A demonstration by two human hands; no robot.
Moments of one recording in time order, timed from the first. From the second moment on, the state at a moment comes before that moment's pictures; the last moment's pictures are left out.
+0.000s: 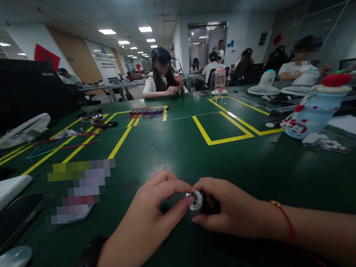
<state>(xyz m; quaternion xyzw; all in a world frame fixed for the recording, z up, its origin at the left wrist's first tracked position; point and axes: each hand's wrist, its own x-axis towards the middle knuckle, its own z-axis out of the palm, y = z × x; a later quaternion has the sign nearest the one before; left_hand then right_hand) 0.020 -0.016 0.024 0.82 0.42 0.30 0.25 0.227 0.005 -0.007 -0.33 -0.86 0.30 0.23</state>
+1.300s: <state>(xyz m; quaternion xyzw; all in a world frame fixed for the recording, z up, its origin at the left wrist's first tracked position) 0.003 -0.002 0.006 0.77 0.47 0.32 0.29 0.227 0.004 -0.004 -0.36 -0.85 0.33 0.22</state>
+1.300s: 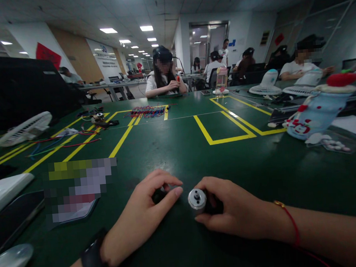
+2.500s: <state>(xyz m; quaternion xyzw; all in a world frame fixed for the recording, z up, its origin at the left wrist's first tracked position) -0.006 0.002 -0.008 0.83 0.42 0.22 0.30 0.229 0.004 -0.007 -0.37 -0.84 0.34 0.21</state>
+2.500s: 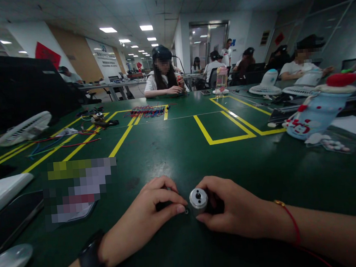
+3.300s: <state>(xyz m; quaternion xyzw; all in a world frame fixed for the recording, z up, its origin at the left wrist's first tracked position) -0.020 0.005 0.003 0.84 0.45 0.18 0.25 0.229 0.002 -0.003 -0.37 -0.83 0.35 0.22</state>
